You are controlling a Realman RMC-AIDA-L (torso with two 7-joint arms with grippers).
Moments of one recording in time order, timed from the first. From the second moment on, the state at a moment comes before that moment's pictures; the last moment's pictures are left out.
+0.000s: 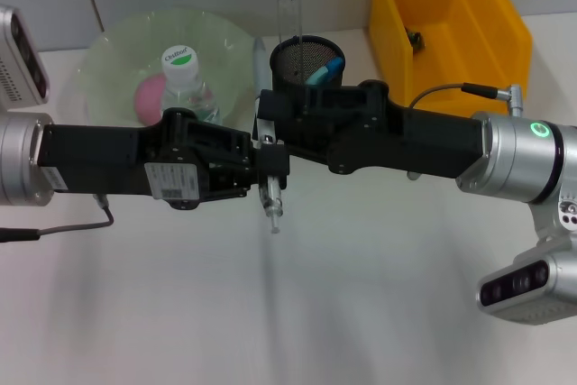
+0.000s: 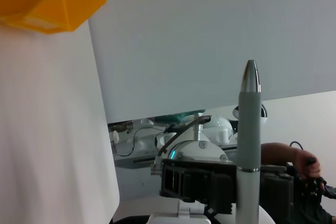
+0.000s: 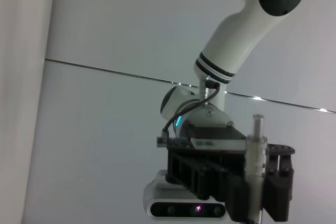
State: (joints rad) left arm -0.70 -2.05 0.81 0.66 1.84 1.91 -2.66; right arm 0.67 2.08 -0.89 -0.27 -1.49 -1.74 -0.89
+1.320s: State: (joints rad) left arm -0.70 -2.04 0.80 0.63 1.84 1.90 -2.65; right arm 0.68 2.07 -0.90 -0.27 -1.50 -1.74 -0.90
